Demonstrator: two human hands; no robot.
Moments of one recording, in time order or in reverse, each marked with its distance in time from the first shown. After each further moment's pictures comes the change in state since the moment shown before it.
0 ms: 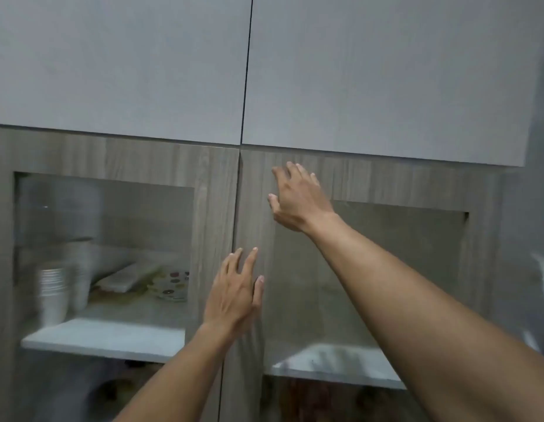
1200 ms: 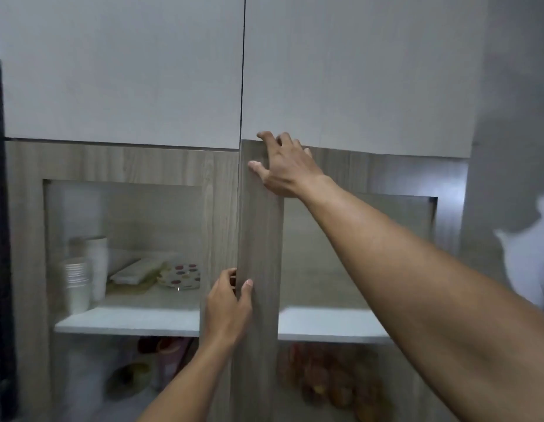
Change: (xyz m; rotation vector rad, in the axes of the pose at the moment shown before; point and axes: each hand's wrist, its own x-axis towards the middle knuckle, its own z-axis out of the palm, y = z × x) left_hand -0.089 0.013 -0.049 -0.516 0.135 -0.314; right_hand -0.034 -0.049 -0.106 0.108 -0.013 0.035
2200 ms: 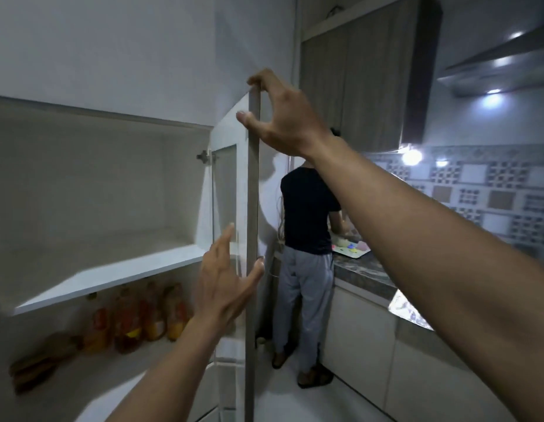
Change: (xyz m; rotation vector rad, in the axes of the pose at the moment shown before) left_hand -0.296 0.235 0.029 -0.302 -0.538 0.509; right_hand -0.303 0.068 -0.304 -0.350 0.201 0.231
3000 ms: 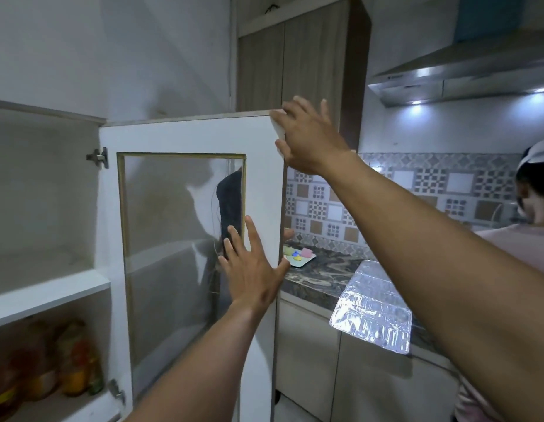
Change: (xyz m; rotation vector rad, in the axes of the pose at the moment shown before) left_hand 0.085 0.126 0.261 0.118 -0.139 -0.046; right_hand -0.051 0.239 -0.050 -0.652 -0.254 0.156
